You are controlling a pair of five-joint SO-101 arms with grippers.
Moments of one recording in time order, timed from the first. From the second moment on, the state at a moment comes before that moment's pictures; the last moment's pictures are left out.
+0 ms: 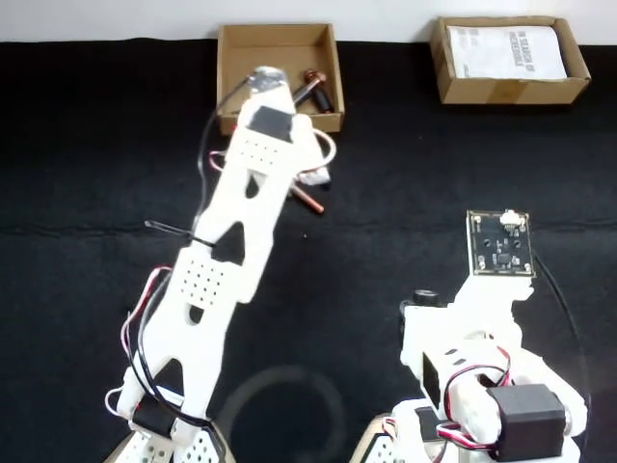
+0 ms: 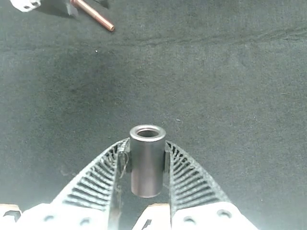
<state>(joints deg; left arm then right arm) 16.4 63.5 -78.9 100.1 41.0 -11.2 -71.4 30.8 100.3 -6.6</state>
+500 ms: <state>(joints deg) 13.0 64.4 -79.1 94.0 41.0 -11.2 -71.4 31.0 100.3 -6.6</state>
